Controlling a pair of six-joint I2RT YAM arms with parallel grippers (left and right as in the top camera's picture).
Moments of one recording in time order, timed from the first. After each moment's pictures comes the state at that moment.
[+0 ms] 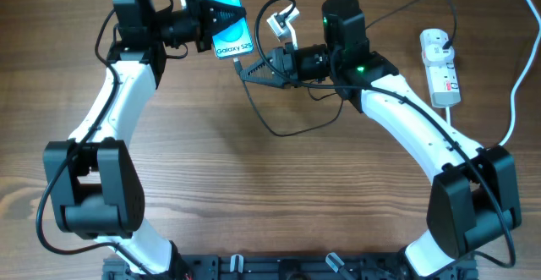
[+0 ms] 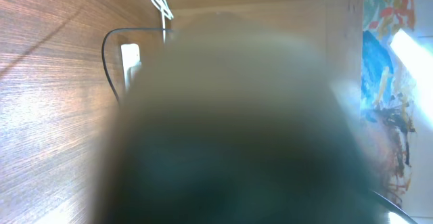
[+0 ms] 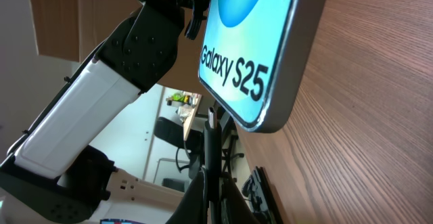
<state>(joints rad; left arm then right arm) -0.01 1.84 1.34 0.20 1.27 -1.20 0.43 1.77 1.31 0.01 -1.21 0.82</state>
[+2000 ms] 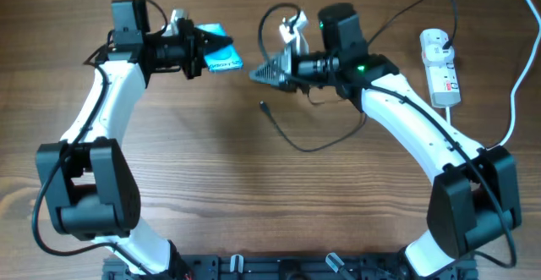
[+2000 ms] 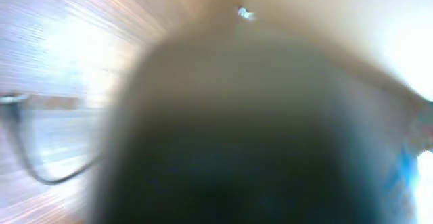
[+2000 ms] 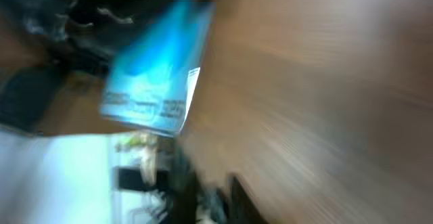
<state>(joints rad) 0.05 1.84 1.35 -0.43 1.08 -1.04 0.43 1.77 1.32 -0.38 -0.88 0.69</state>
